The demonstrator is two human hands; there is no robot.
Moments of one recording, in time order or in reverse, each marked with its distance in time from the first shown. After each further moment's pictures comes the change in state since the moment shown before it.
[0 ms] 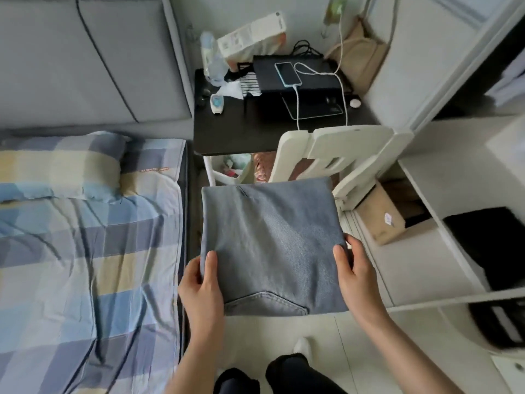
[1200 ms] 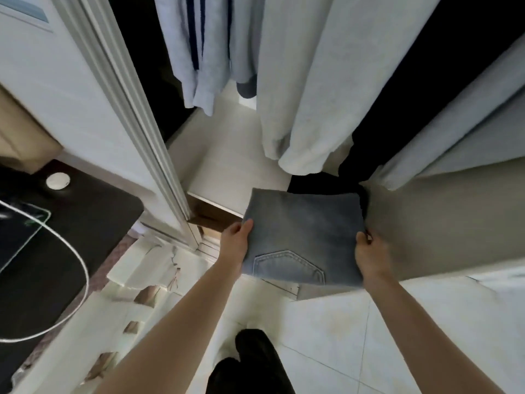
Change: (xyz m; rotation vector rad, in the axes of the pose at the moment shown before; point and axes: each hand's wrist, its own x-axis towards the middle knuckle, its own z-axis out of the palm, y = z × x) left_hand -0.053 0.014 0.695 0.423 -1.343 -0.331; right_hand 0.262 0.258 -0.303 0.033 0.891 1.033
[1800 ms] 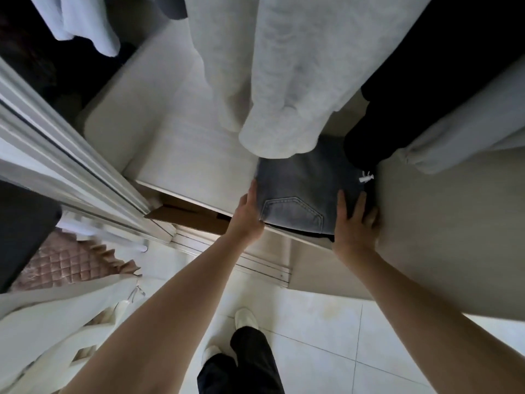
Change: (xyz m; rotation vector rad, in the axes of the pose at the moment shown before) left_hand 0.158 -0.060 0.102 0.885 -0.295 0.503; right_hand 0.126 0.073 0.089 -1.068 -0.068 -0.265
